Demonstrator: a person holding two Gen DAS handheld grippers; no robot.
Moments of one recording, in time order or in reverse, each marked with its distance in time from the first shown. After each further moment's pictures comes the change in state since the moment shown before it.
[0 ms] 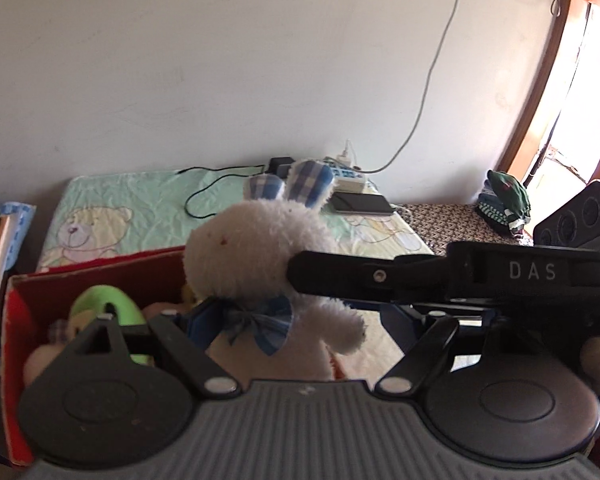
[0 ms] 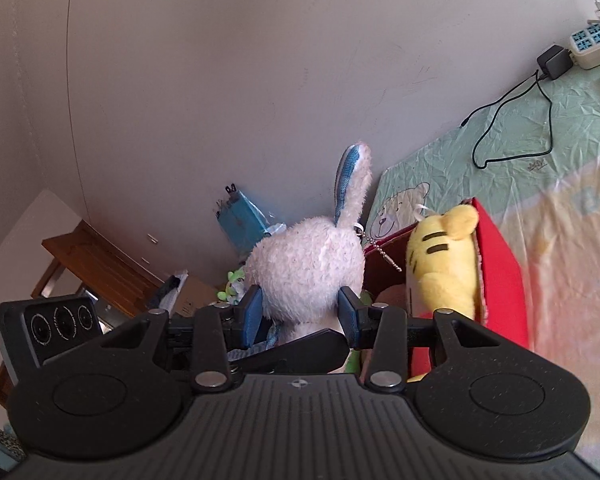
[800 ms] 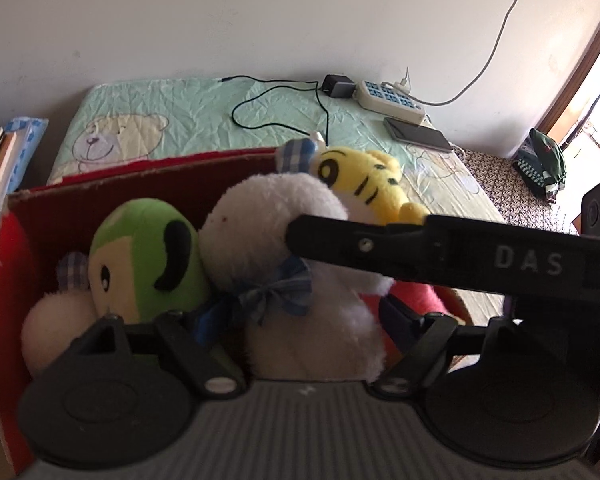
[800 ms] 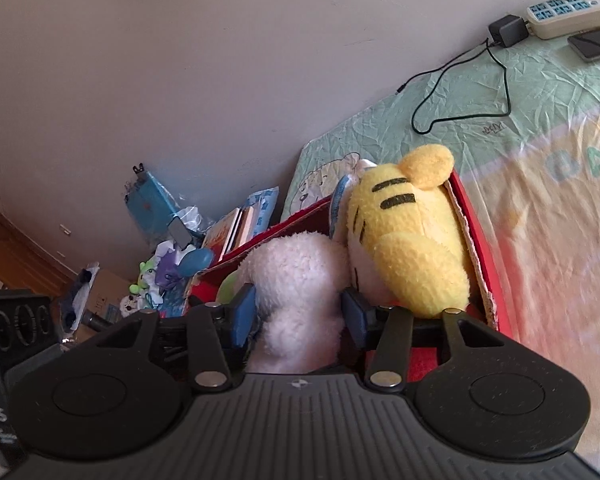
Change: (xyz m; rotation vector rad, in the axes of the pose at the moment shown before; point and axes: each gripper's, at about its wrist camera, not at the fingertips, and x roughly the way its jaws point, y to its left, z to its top) left arm 0.063 0.077 -0.027 -0.078 0.219 0.032; right arm 0.067 -0.018 -0.026 0.052 0.029 -0.246
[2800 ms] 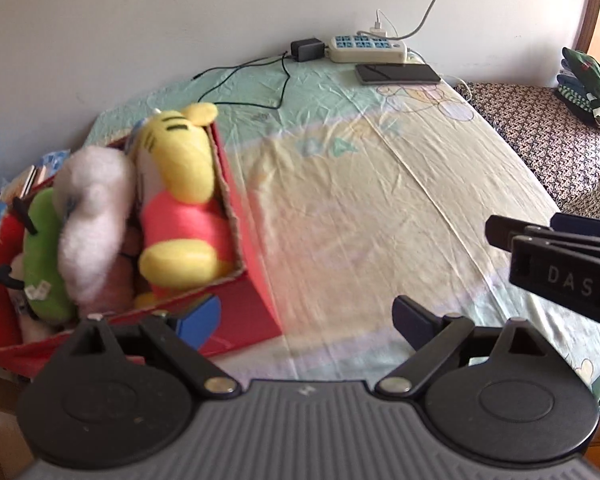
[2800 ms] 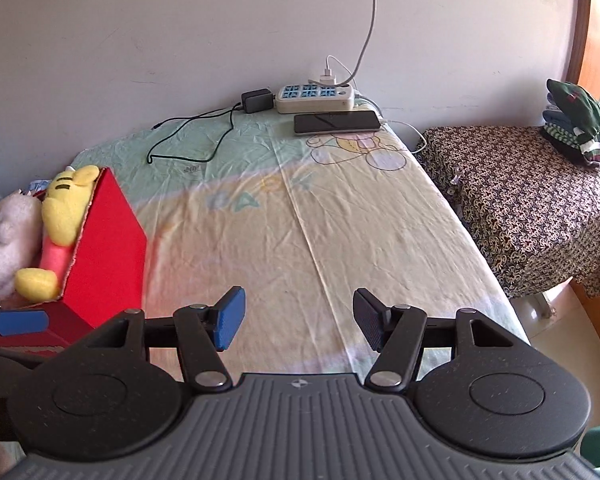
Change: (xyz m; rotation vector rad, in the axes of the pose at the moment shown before) left arm 0.031 -0.206 -0.040 0.138 0.081 0.326; right arm -0.180 -0.085 -0.018 -0.230 -0.108 -0.708
